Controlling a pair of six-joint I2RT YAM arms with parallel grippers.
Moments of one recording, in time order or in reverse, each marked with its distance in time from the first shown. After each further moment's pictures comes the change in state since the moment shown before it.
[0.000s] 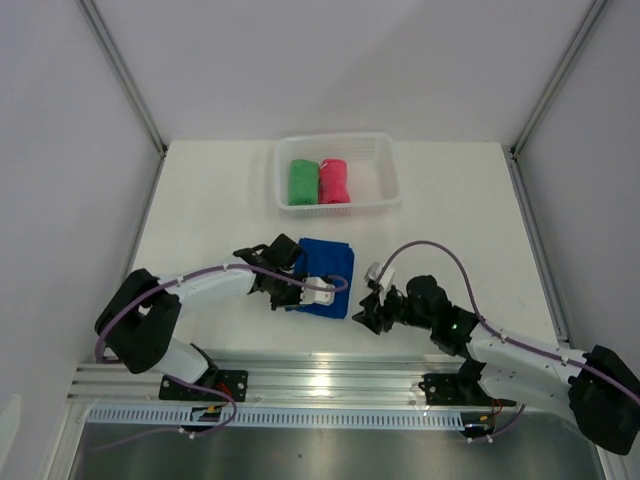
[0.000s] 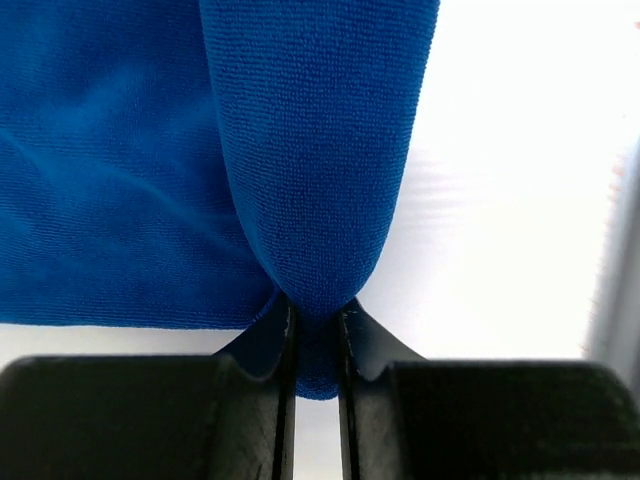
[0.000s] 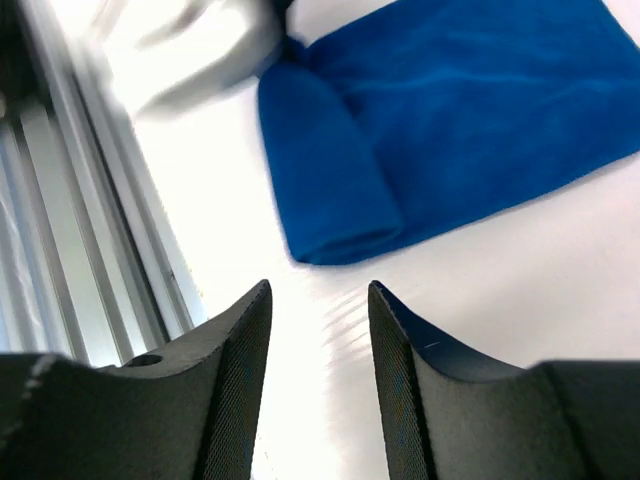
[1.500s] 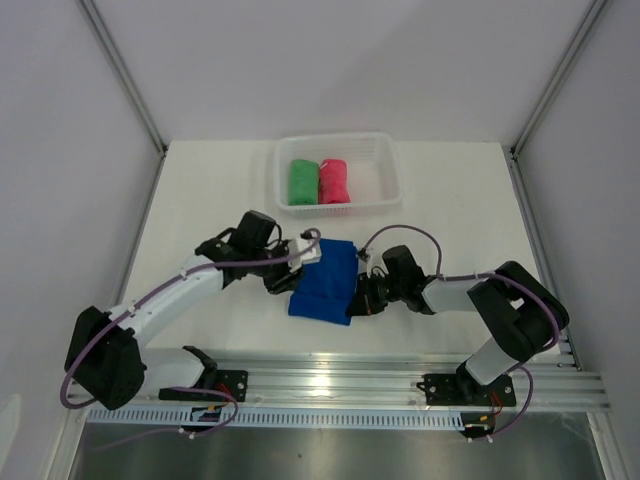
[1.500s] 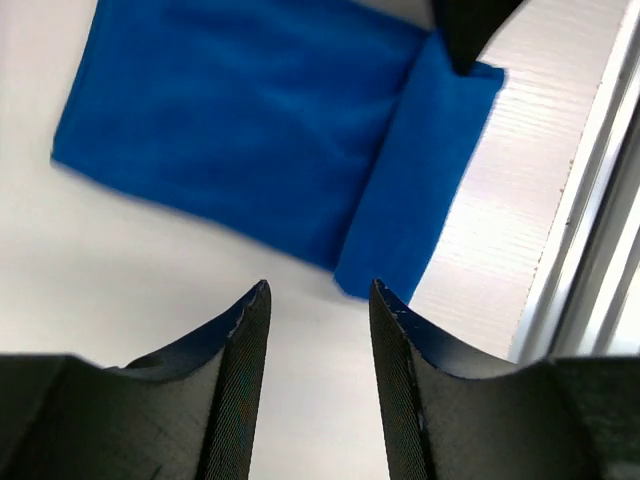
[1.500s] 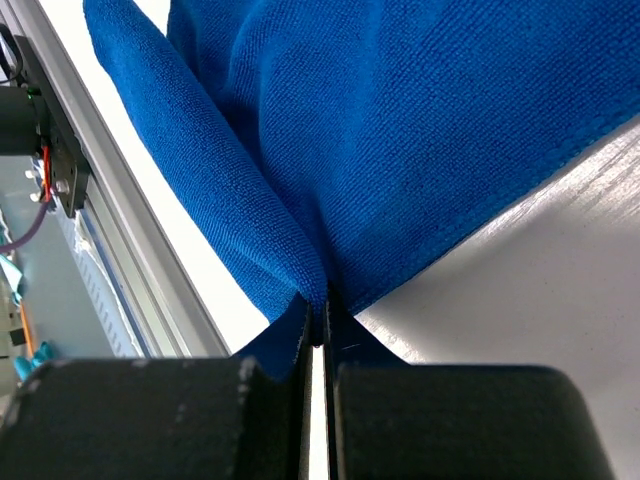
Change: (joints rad) left arm 0.188 -0.208 0.111 -0.095 0.162 -0.333; right arm -0.159 0.631 0.181 0.098 -0.291 0.374
